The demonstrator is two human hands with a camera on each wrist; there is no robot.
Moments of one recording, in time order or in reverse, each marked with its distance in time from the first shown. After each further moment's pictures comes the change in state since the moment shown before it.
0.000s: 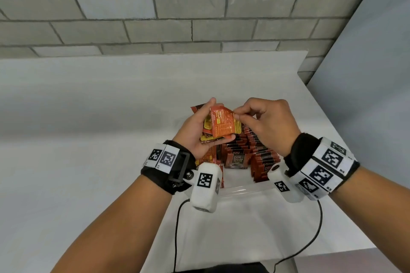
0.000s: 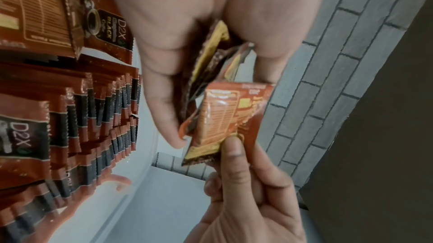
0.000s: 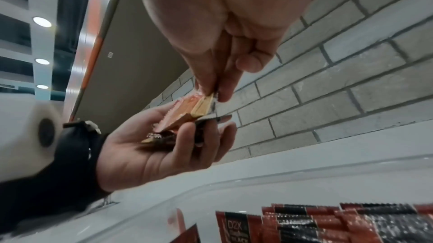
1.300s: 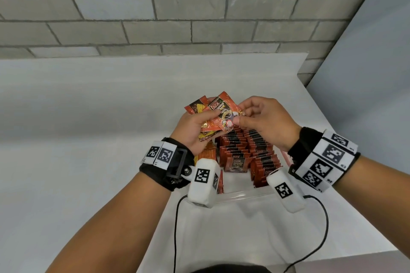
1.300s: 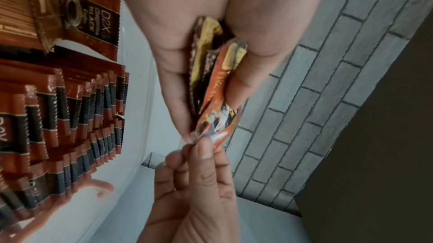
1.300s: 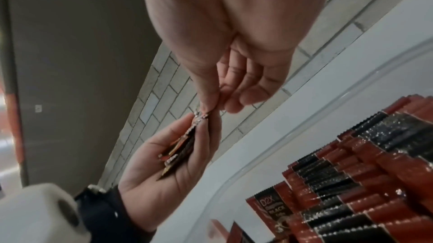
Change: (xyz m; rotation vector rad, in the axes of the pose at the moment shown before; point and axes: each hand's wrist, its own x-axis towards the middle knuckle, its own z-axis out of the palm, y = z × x) left_hand 0.011 0.008 -0.002 0.032 0.038 0.150; right_hand 0.021 0.014 0.000 0.245 -0.169 0.337
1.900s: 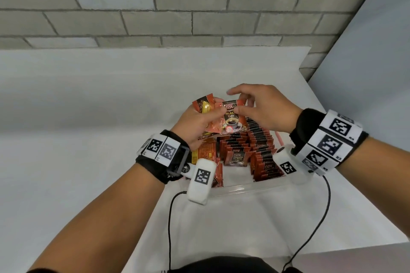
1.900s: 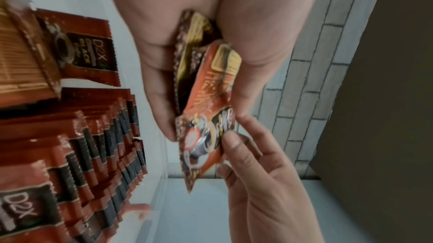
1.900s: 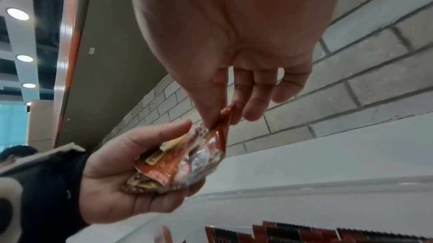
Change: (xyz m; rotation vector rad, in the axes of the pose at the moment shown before) left_hand -0.005 0.001 0.001 0.302 -0.050 0.045; right_hand 0.012 -0.021 -0.009 -0.524 -0.139 -0.175
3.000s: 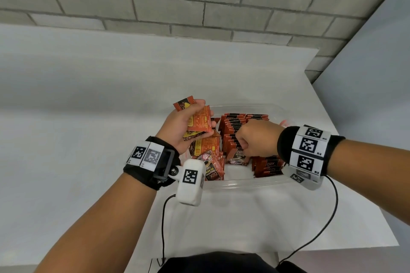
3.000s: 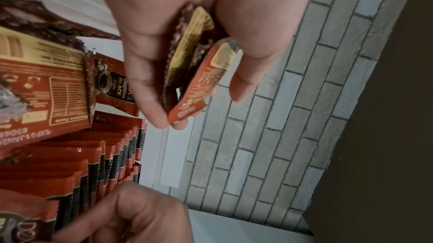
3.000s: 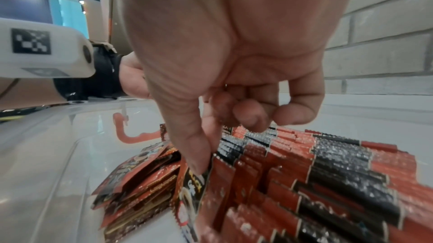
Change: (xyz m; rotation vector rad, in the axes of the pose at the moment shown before) left_hand -0.017 -0.019 -0.041 -0.273 0.107 -0.064; right_hand -0.007 0.009 0.050 -0.603 -0.588 -0.010
